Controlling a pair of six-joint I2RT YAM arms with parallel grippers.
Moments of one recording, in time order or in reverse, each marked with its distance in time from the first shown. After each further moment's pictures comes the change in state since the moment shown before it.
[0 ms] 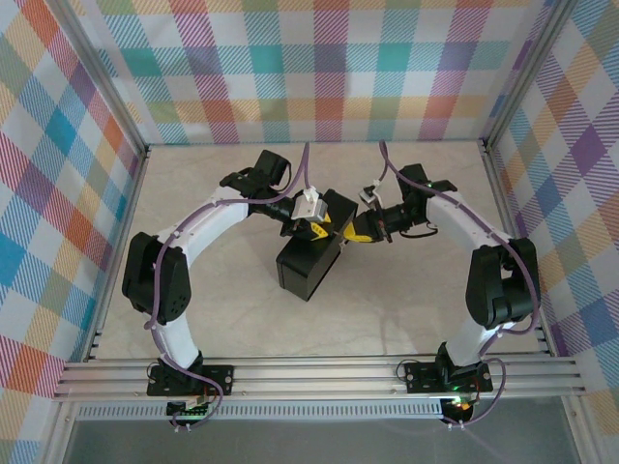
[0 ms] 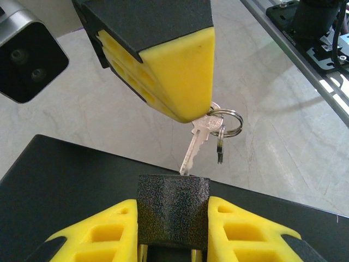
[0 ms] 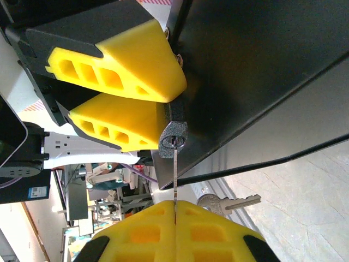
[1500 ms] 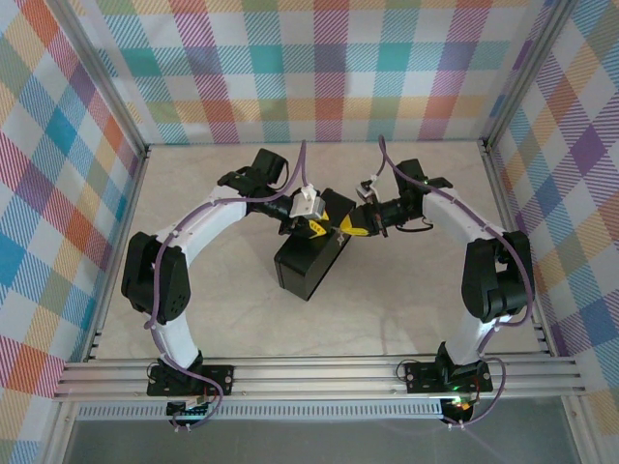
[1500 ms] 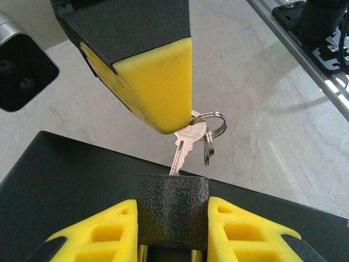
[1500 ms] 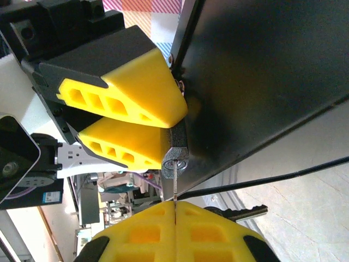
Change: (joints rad) left arm 0.006 0.000 0.000 0.013 -0.001 -0.012; right arm 0.016 0.051 0.035 0.105 -0.037 0.113
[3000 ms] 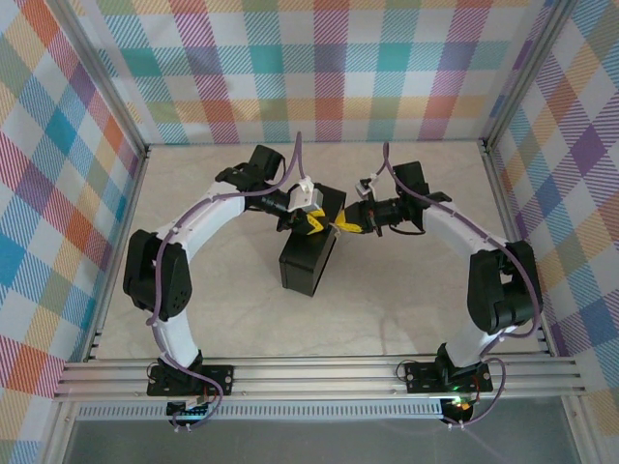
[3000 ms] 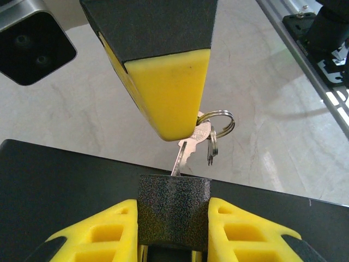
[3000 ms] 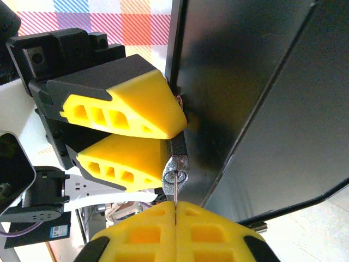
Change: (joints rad) left arm 0.021 0.027 0.043 -0.046 -0.002 -0.093; right arm 0.034 -0.087 -0.161 0.454 0.063 0.434
